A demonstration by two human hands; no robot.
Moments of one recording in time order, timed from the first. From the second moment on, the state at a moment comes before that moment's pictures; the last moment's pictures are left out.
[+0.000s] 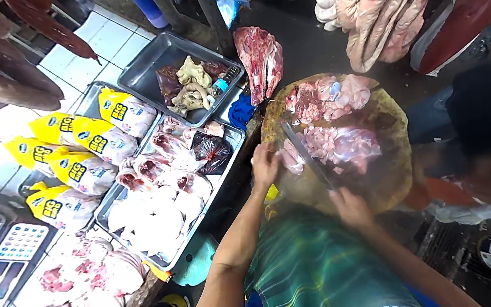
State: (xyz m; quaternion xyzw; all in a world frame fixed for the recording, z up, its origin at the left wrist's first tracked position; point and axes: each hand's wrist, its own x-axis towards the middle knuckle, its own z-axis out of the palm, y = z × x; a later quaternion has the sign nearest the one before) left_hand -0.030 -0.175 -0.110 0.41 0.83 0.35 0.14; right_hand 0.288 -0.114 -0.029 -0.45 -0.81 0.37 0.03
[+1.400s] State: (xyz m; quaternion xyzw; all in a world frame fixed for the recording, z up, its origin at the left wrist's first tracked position) left_hand 0.052 -0.111 -0.040 0.38 0.86 0.10 0.31; right_hand 0.340 -0.022 -0.043 -0.48 -0.77 0.42 -0.09
